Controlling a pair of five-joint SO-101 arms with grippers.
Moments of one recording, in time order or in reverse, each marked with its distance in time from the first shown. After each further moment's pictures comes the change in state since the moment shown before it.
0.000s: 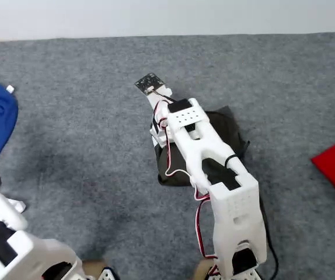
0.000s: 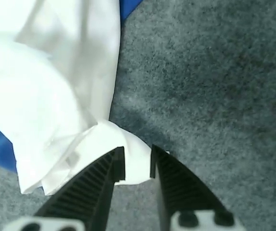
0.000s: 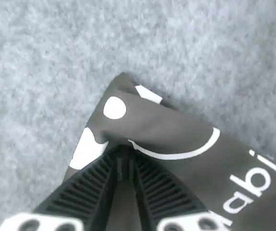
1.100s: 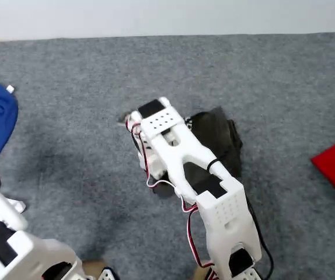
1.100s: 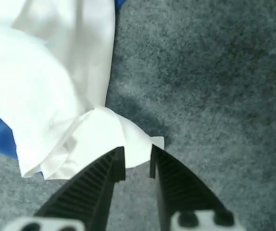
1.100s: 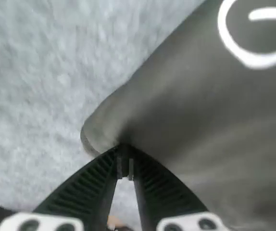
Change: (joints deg) left arm 0.1 0.0 -4.0 6.7 0.0; right arm -9.6 -1.6 -5.2 42.3 -0.6
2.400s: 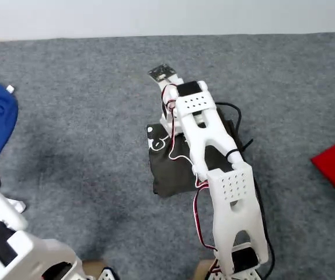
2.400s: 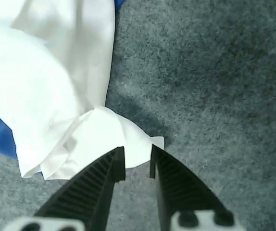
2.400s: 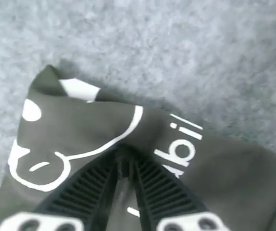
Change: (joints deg) left arm 0.0 0.0 0.0 0.0 0.0; right arm 14.6 14.2 -23.1 -19.9 0.1
